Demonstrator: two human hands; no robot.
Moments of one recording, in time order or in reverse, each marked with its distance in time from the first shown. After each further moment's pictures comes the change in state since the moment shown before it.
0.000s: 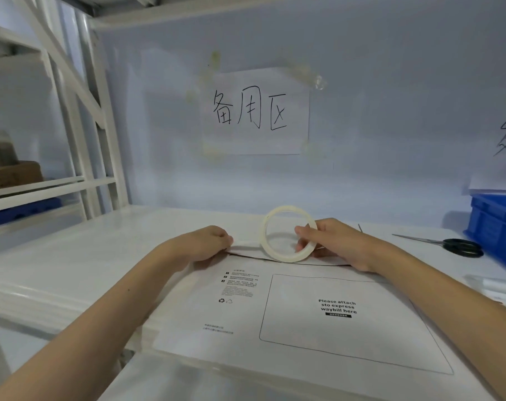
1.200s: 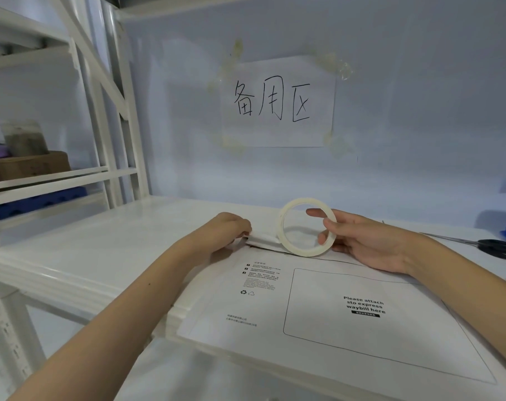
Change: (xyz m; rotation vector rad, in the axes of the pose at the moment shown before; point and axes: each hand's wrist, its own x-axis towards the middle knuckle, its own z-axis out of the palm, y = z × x) left_hand -0.007 -0.004 -0.002 -0.222 0.105 0.085; right_hand -0.001 0.003 -0.005 0.275 -0.167 -0.020
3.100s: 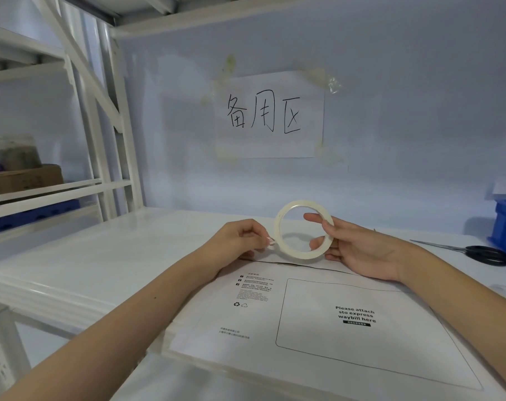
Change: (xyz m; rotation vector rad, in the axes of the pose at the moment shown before) left_hand -0.002 0.007 0.024 -0.313 -0.112 0.176; right_hand -0.002 -0.001 -0.005 0.110 0.004 -0.003
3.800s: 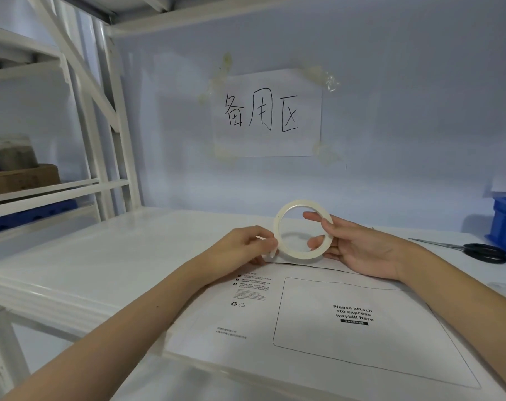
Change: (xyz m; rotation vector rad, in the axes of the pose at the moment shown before) left_hand -0.006 0.002 0.007 0.199 -0.096 0.011; right_hand -0.002 -0.001 -0.001 0.052 0.013 0.003
